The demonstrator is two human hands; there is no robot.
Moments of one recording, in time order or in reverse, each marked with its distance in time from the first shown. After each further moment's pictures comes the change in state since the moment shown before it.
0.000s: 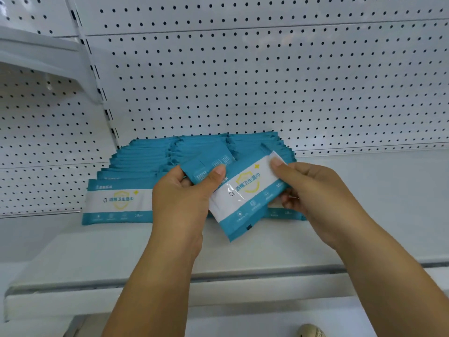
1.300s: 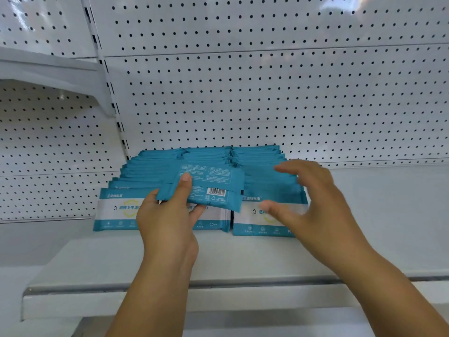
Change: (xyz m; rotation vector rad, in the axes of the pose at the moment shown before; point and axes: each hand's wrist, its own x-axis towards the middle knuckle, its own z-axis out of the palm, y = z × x) left_hand -0.002 0.006 -0.015 -0.320 0.277 -0.021; right_hand -0.020 0.004 -0.009 -0.707 0.098 -0.580
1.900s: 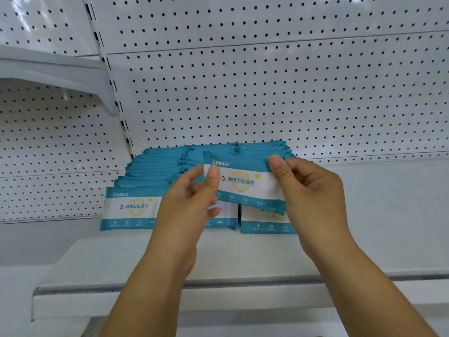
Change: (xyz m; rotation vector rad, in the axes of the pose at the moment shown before) left_hand -0.002 0.008 -0.003 0.516 -0.304 0.011; right_hand 0.016 -0.032 0.030 0.647 0.233 0.249
